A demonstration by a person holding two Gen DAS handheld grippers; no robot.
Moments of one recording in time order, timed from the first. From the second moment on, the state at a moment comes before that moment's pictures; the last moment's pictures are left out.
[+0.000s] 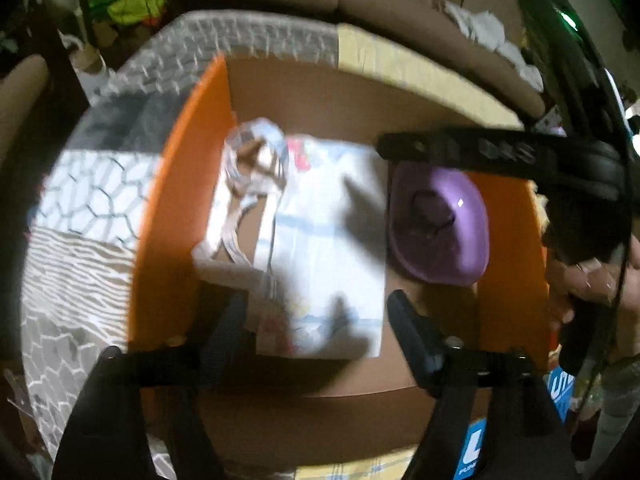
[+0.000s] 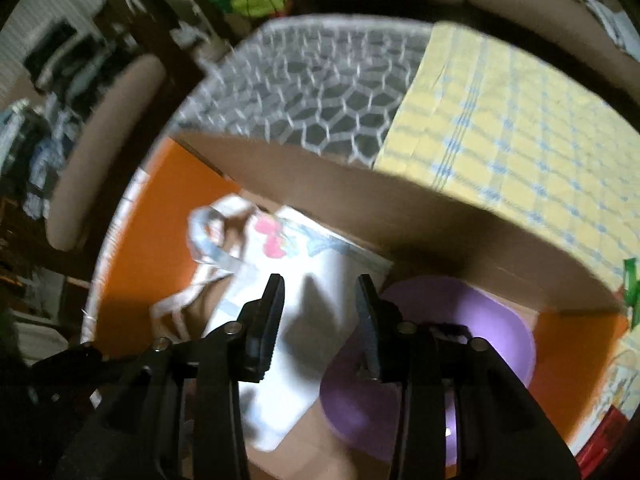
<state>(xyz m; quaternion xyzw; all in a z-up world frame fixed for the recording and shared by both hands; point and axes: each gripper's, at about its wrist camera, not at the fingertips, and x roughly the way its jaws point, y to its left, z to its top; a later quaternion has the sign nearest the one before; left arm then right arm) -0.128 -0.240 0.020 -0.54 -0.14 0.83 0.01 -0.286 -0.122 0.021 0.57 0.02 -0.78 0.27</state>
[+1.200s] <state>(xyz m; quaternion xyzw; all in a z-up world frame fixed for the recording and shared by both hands) -0.070 -0.032 0.130 -0.47 -0.06 0.87 0.13 -0.077 0.207 0.151 0.49 -0.02 -0.86 0.15</state>
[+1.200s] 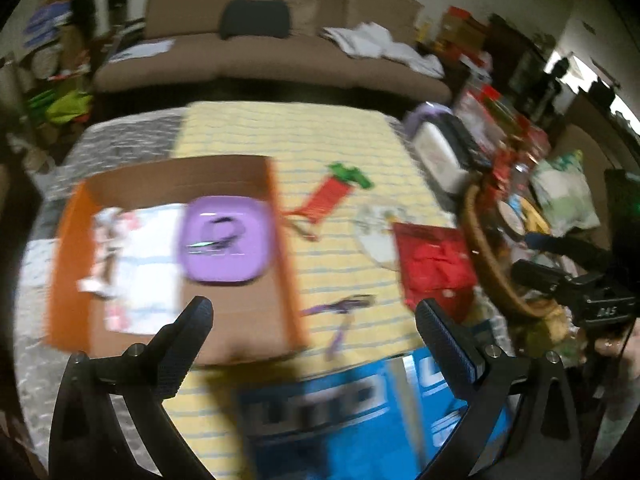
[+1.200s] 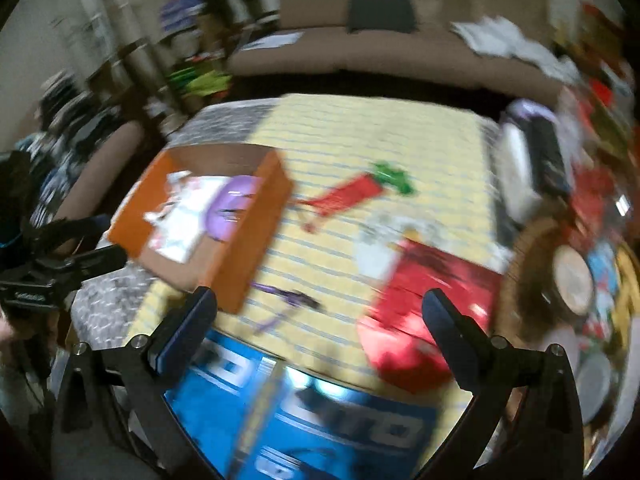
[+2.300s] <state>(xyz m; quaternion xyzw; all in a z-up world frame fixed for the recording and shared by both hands) -0.172 0.160 -0.028 -0.60 -0.03 0.77 0.22 -0.034 0.336 -0.005 0.51 -0.23 -0.83 0.01</state>
